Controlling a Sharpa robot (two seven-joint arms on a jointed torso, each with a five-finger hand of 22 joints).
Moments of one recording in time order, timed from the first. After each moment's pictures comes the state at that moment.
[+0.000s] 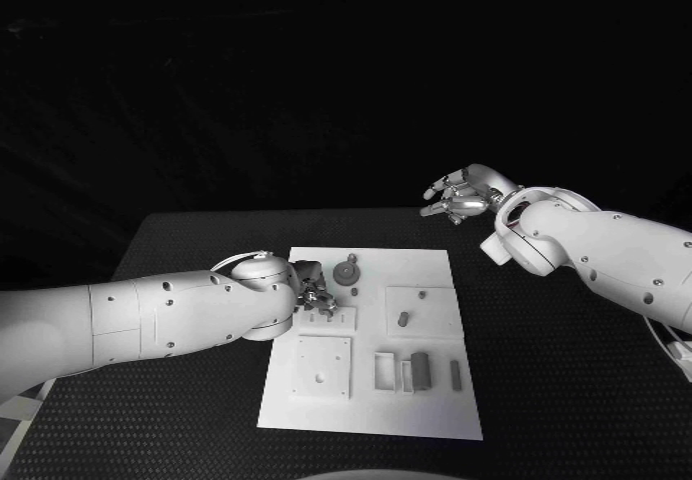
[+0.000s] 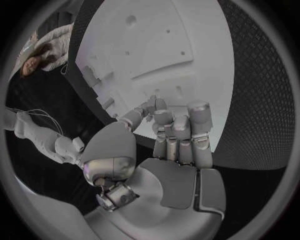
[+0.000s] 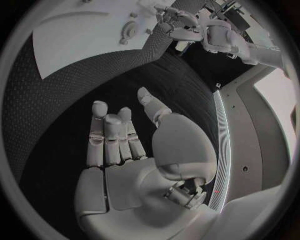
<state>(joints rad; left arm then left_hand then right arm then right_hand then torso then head) 1.25 -0.69 -0.24 1.46 -1.24 -0.14 -0.60 0.86 -0.06 0.58 -0.18 0.24 1.11 -0.02 0.46 0.87 1.24 -0.10 1.06 0.88 1.12 -0.19 1.45 0.84 0.02 1.34 -0.28 0.78 1.31 1.28 -0.62 -0.01 1.16 -0.92 -0.27 -0.02 1.15 -0.07 0.37 -0.29 0.05 0.85 0.16 0.18 0.64 0.90 0.06 1.13 0.83 1.09 -0.06 1.38 0.86 0.25 1.04 0.03 0.79 1.31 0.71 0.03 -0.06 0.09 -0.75</state>
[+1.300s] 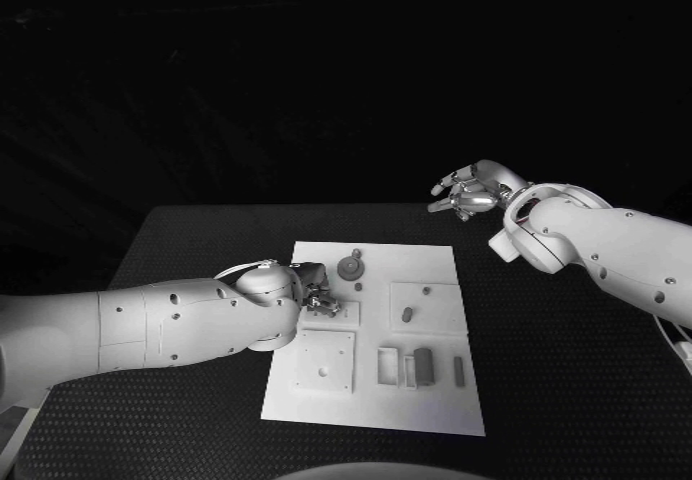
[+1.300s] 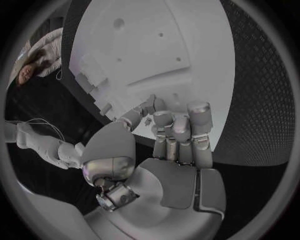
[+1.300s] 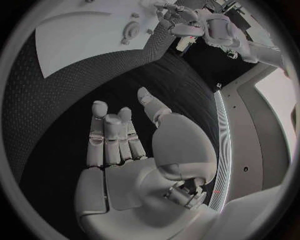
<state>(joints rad) 1.20 -0.70 -0.24 1.49 -1.35 -0.21 -0.62 0.86 -0.06 0.60 -0.17 0.26 1.12 -0.02 0.52 0.88 1.27 -0.13 1.07 0.88 1.14 -0.18 1.46 0.84 0.02 1.36 -0.27 0.81 1.31 1.28 -0.62 -0.01 1.15 -0.92 -0.27 -0.02 1.15 -0.07 0.37 -0.29 0.05 0.85 0.16 0.18 0.64 0.90 0.06 1.13 0.83 1.09 -0.06 1.38 0.86 0.25 1.04 0.03 0.79 1.31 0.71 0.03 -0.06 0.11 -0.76</state>
